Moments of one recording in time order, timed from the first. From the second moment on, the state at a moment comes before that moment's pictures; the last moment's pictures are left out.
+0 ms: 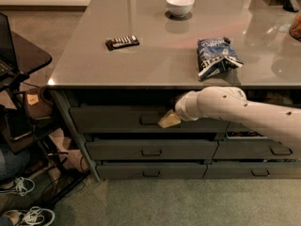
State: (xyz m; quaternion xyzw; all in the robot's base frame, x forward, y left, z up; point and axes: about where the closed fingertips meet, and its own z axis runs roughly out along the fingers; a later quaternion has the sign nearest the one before) arm 0.658 -0.092 0.664 -0.48 0.78 0.03 0.39
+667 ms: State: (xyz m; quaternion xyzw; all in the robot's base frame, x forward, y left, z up) arm 0.642 -0.088 0.665 -0.49 0.79 0.03 0.37
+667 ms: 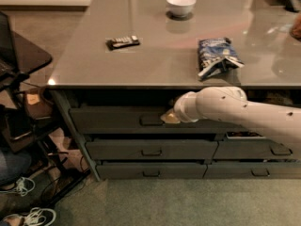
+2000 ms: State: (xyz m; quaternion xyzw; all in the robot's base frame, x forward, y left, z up) arm 0.610 -0.088 0.675 -0.48 0.80 0.03 0.36
